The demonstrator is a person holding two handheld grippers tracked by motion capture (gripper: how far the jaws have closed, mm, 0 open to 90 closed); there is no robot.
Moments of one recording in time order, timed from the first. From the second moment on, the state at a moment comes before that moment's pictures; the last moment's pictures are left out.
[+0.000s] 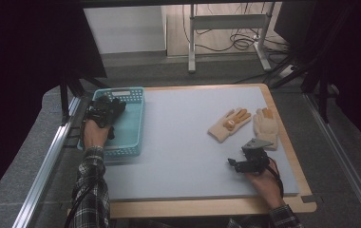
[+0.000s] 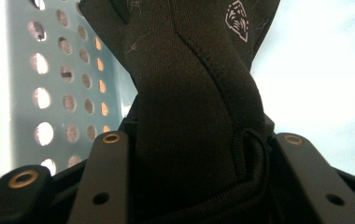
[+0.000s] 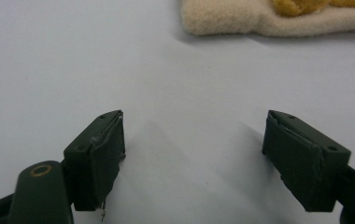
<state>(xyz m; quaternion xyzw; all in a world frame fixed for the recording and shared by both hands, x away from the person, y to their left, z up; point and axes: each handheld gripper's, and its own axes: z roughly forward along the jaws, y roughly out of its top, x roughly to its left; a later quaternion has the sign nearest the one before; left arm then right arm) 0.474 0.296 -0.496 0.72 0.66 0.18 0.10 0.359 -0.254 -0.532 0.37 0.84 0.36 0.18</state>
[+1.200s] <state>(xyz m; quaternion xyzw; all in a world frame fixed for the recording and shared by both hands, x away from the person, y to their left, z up) 0.434 0.309 -0.462 0.74 0.60 0.17 0.27 0.359 -0.254 -0.532 0.37 0.84 0.35 0.18</state>
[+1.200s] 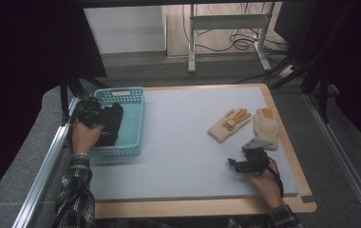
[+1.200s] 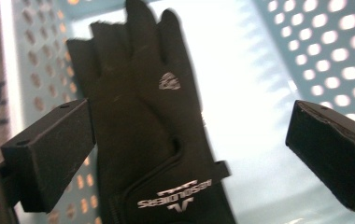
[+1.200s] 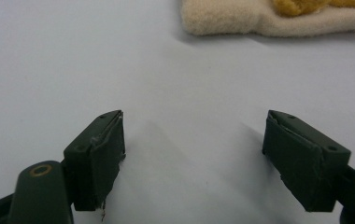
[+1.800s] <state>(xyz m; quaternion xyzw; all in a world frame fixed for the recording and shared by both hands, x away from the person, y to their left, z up) 0.410 0.241 -0.444 0.78 0.49 0.18 0.34 0.359 -0.253 -0.532 0.37 0.84 0.35 0.18</state>
